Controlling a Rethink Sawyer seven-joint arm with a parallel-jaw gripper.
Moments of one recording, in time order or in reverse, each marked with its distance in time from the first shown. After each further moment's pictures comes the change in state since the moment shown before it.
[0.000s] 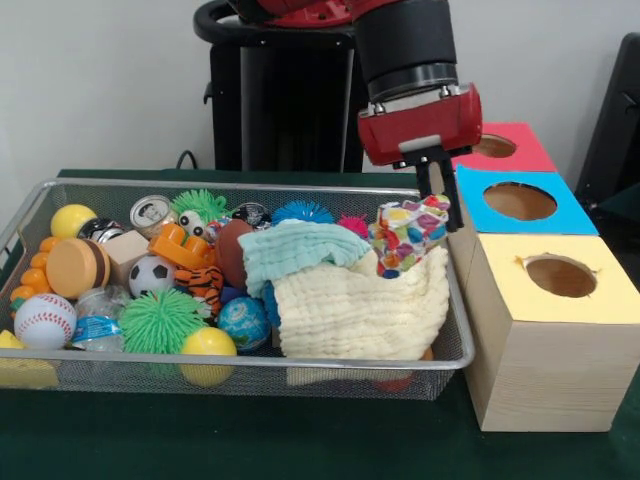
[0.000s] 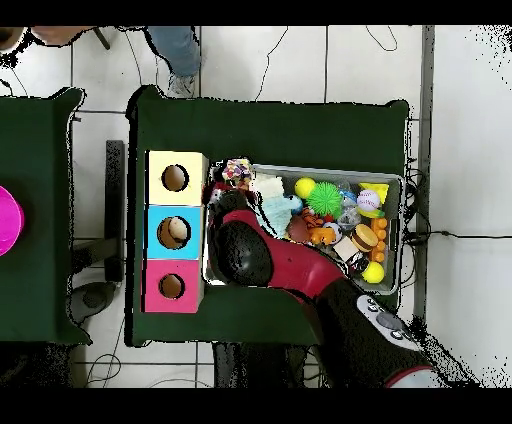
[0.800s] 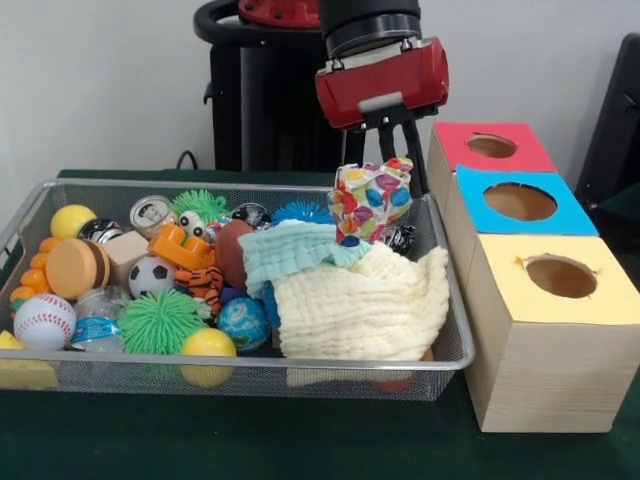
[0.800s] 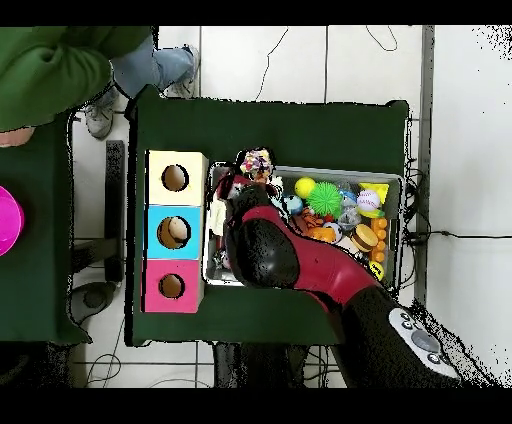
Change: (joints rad) arm -0.085 -0.090 0.051 0.014 -0.011 0.079 0.000
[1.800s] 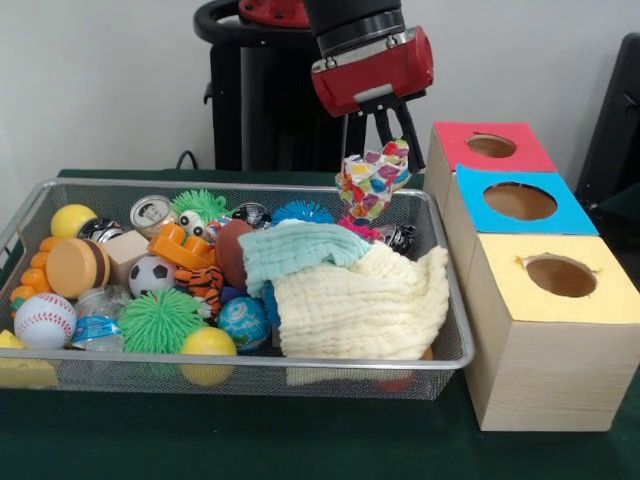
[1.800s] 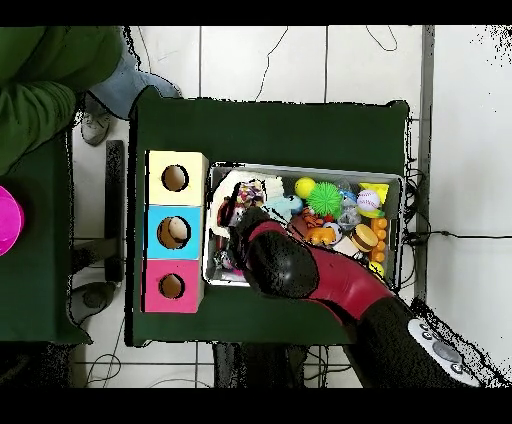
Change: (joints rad) arm -0.110 -0.002 0.100 0.074 0.000 0.219 0.000
